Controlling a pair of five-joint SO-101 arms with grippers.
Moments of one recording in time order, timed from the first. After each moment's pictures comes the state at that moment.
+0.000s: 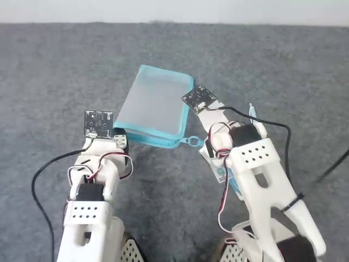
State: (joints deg) left arm -6.9 -64.0 85.7 25.5 1.5; right arm -21.1 -26.5 37.0 73.3 19.6
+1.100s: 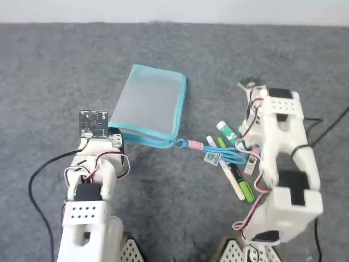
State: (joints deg) left arm -8.8 -64.0 85.6 25.5 1.5; right arm 2.5 12.3 9.4 77.7 20.9
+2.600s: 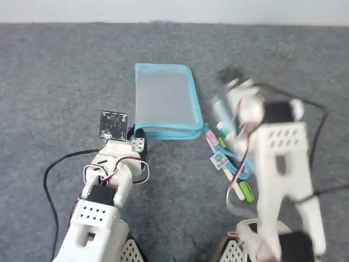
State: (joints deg) left arm 4.8 -64.0 87.9 21.9 9.5; right arm -11.8 -25.1 17.7 95.2 27.7
